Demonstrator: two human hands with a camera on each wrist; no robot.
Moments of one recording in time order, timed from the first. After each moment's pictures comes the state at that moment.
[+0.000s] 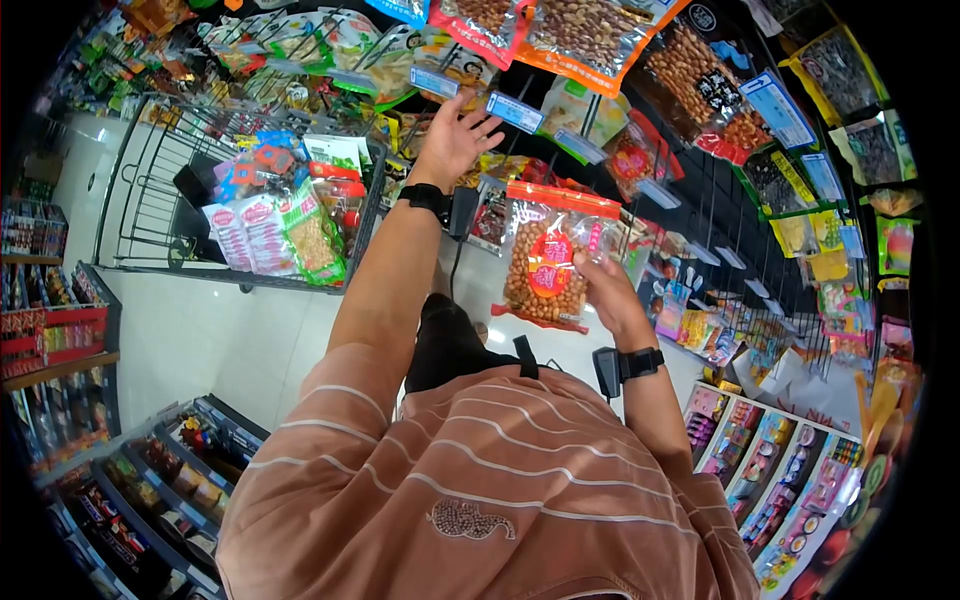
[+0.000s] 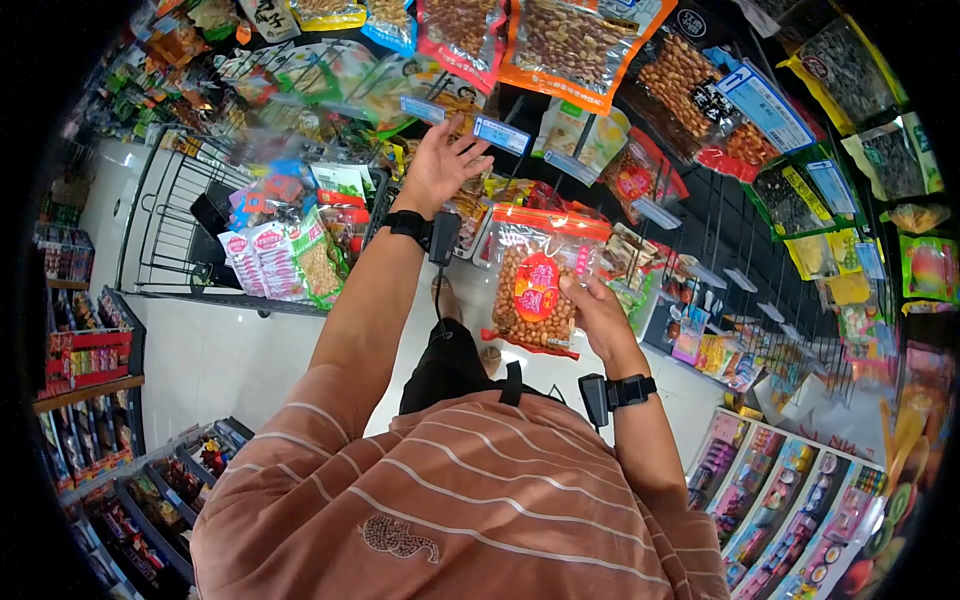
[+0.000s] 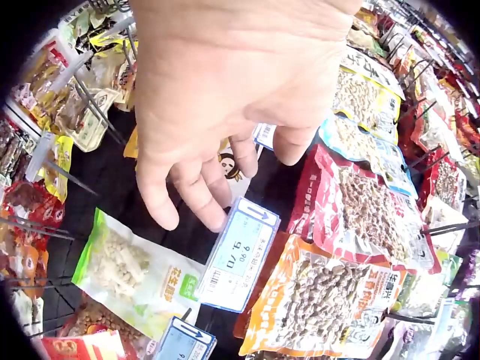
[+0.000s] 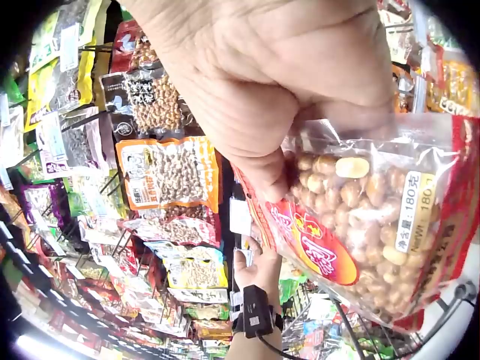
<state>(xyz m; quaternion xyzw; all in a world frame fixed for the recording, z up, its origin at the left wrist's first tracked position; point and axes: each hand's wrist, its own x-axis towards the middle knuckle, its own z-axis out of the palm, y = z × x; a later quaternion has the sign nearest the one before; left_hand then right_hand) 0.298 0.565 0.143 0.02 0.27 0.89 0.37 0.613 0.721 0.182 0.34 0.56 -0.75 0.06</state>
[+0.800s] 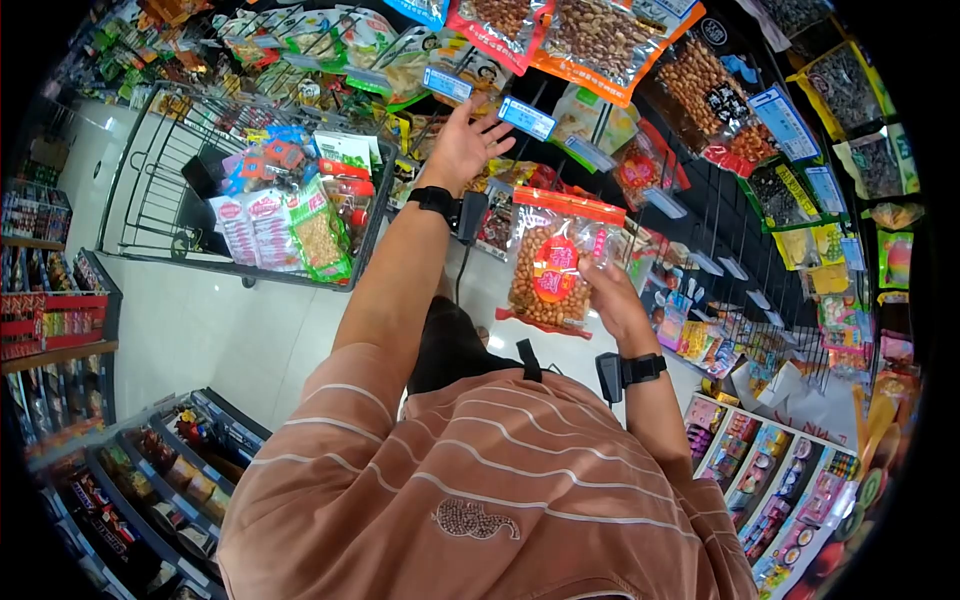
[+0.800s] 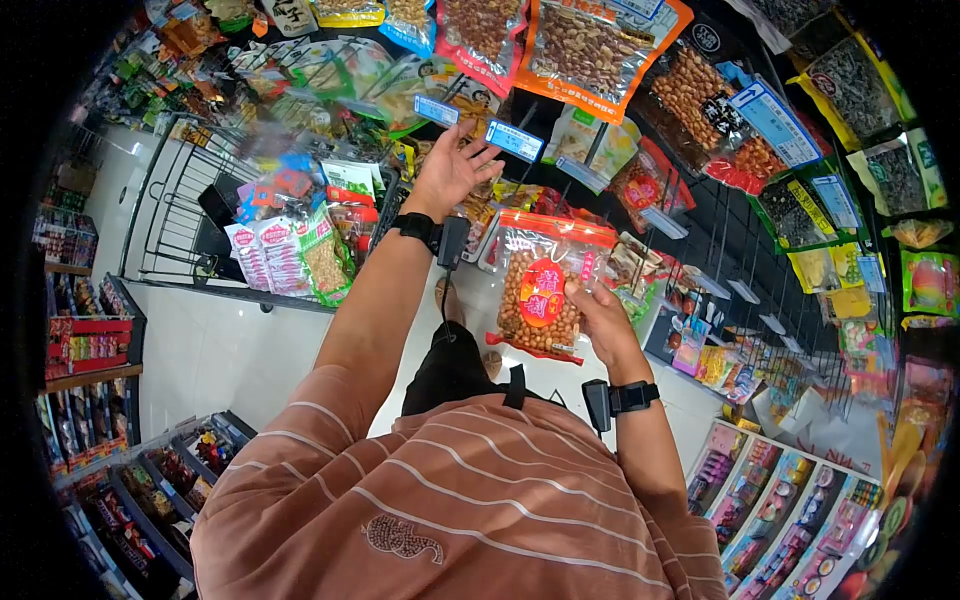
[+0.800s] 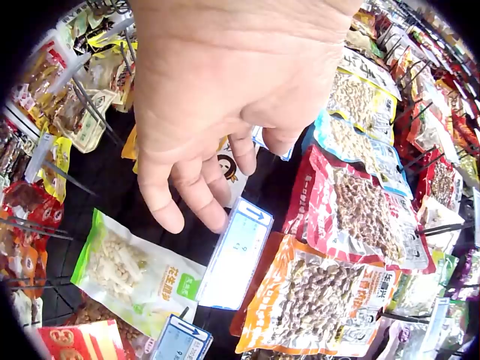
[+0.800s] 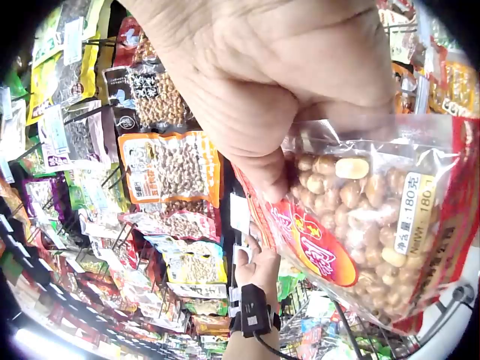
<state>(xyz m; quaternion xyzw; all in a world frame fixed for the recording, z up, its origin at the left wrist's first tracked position) 0.303 0.561 0.150 0.01 0.28 0.89 0.37 0.608 0.710 0.204 0.32 0.58 -0.75 0.06</state>
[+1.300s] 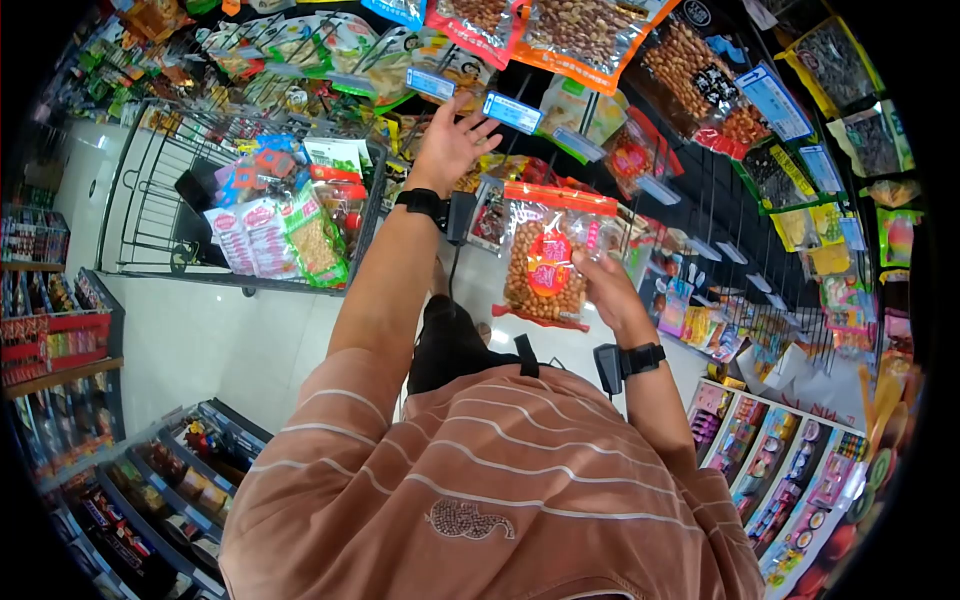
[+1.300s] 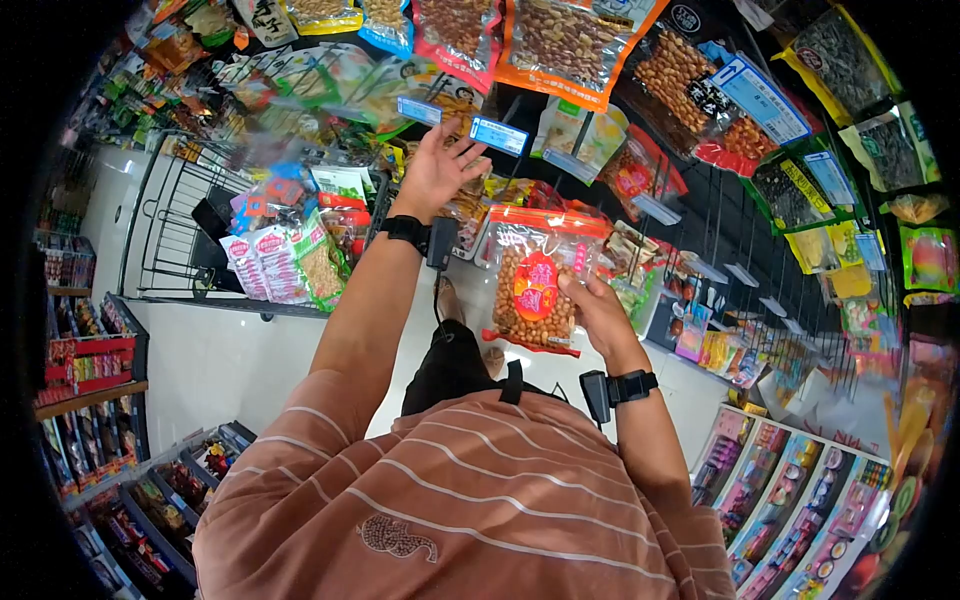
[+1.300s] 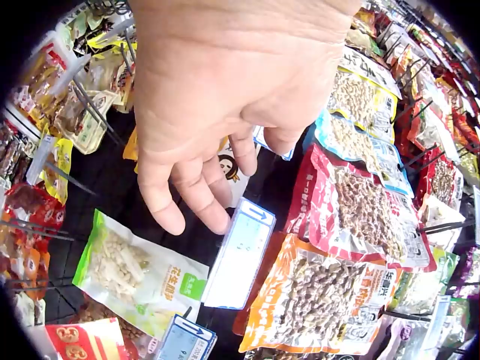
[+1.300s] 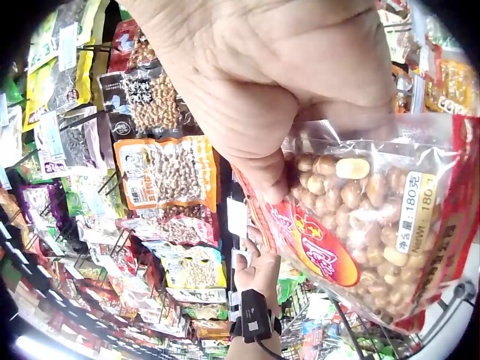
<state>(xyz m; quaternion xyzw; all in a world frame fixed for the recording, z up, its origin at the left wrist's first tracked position) 0.303 0.560 0.144 0.02 0.28 0.89 0.37 0.614 0.720 0.180 0.34 0.59 -0.73 0.07</state>
